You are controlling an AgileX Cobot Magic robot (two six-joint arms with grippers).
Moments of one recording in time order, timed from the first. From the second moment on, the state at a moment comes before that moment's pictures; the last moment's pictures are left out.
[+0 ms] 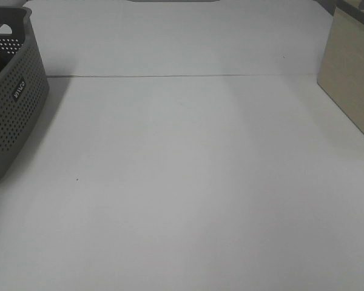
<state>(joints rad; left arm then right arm) 0.27 2.22 -1.94 0.09 1.21 0.98 0.14 0.00 -0.50 -0.03 1.07 -0.04</state>
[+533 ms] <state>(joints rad) 0.22 2.02 -1.94 0.04 1.21 0.90 0.14 0.00 -0.50 -0.03 1.07 -0.04</state>
